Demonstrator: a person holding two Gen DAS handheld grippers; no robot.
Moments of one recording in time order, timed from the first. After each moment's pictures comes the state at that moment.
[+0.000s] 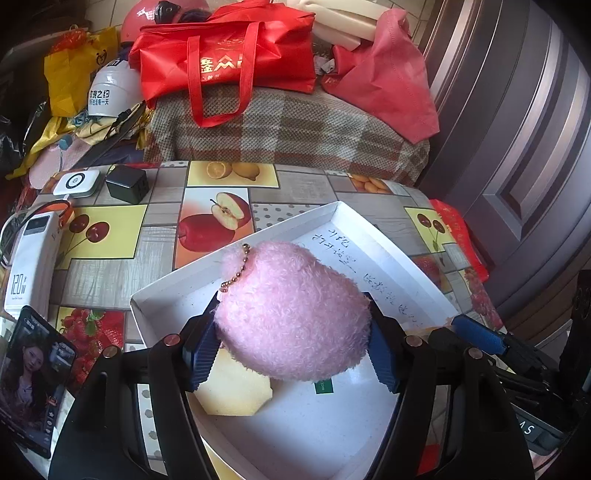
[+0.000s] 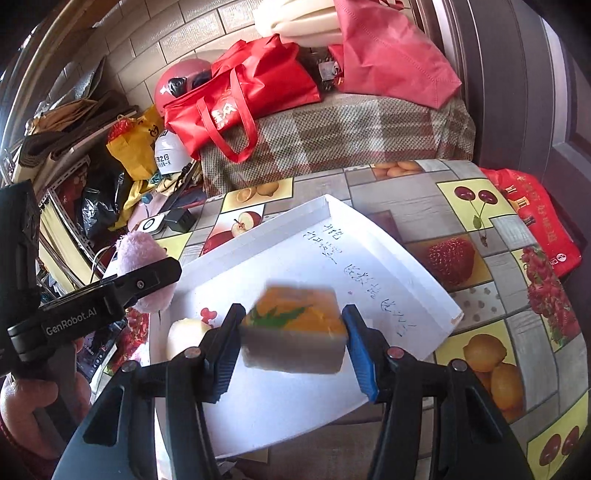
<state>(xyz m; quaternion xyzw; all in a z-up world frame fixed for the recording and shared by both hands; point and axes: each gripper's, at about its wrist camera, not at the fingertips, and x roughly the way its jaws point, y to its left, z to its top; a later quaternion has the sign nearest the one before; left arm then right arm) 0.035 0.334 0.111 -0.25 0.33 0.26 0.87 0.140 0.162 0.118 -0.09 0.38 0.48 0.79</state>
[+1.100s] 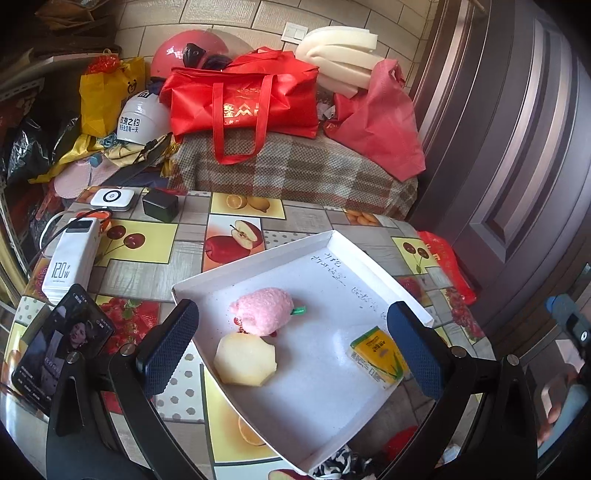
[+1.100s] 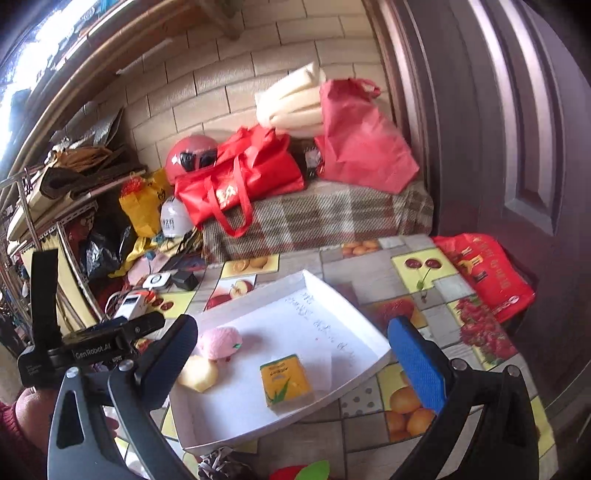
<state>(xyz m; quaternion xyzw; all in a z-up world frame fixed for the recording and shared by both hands) -0.042 0.287 0.155 -0.24 0.24 0.28 0.90 0.092 0.046 0.216 -0.02 0.20 0.45 0.87</state>
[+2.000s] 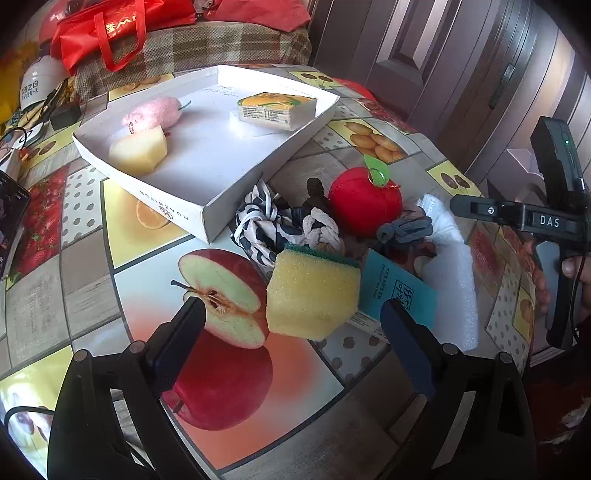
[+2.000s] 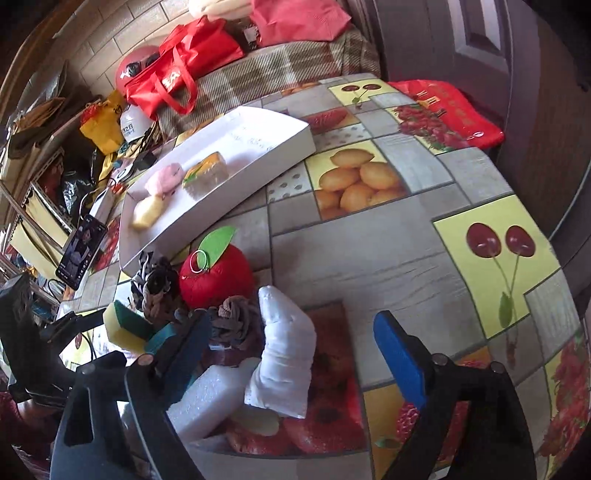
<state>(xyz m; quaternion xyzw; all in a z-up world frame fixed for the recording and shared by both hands) -0.078 0.152 0.032 -0.16 0.43 0.09 0.89 0.089 -0.033 0.059 -0.09 0.47 0.41 0.78</state>
